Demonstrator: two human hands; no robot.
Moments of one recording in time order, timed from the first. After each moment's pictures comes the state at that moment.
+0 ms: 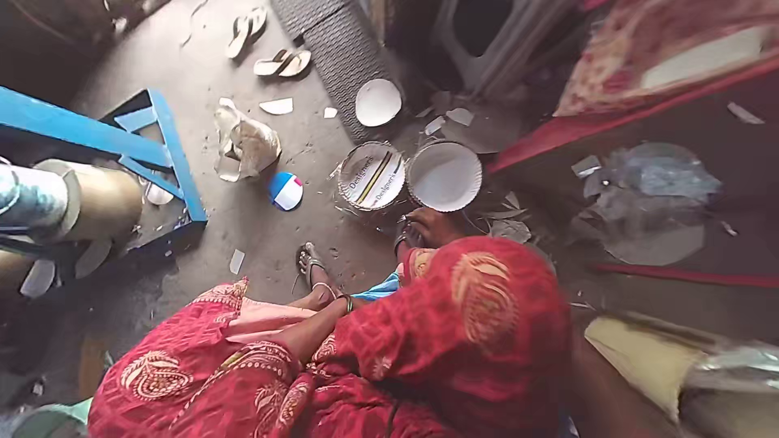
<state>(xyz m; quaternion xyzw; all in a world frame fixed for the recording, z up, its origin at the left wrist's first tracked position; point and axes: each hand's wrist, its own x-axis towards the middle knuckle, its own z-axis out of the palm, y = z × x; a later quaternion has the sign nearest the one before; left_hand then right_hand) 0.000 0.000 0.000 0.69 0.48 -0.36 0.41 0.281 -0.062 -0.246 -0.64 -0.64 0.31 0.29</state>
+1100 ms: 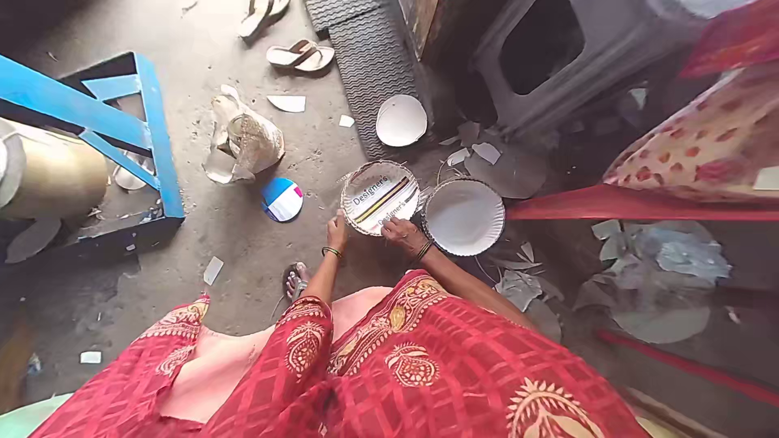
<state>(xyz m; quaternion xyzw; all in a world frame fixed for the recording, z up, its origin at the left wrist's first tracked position) 0.047 0.164 -0.290 0.43 0.68 0.10 0.58 0.248 0.066 -0.296 -0.56 -0.80 0.17 0.11</state>
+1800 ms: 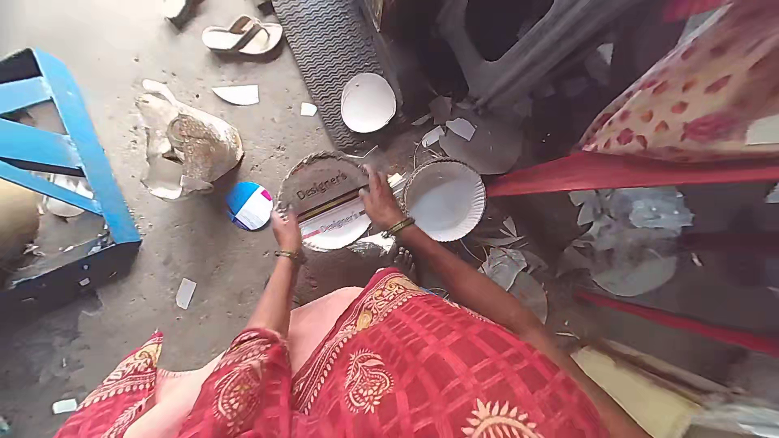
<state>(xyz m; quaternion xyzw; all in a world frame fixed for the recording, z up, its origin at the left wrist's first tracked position) 0.023 0.205 -0.258 0.50 0.70 0.20 0.47 0.246 0.128 -0.188 -0.77 -0.41 0.42 0.26</state>
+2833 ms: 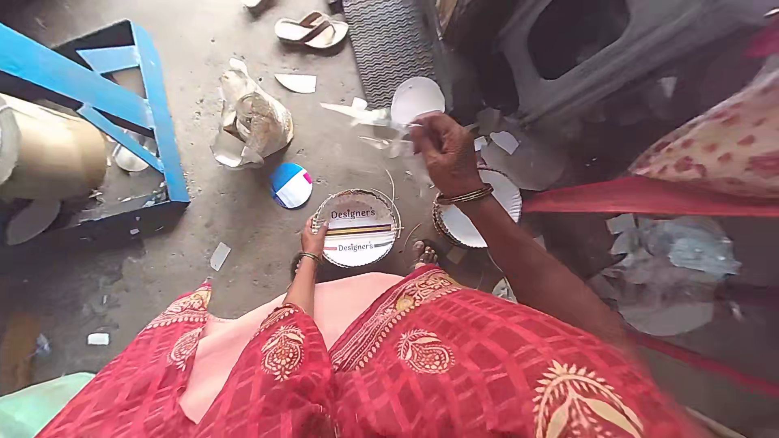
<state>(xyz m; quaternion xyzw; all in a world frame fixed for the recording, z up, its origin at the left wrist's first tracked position) -0.056 0.168 -0.296 0.47 0.70 0.16 0.52 0.267 0.159 -0.104 -0.66 -0.55 0.23 0.46</state>
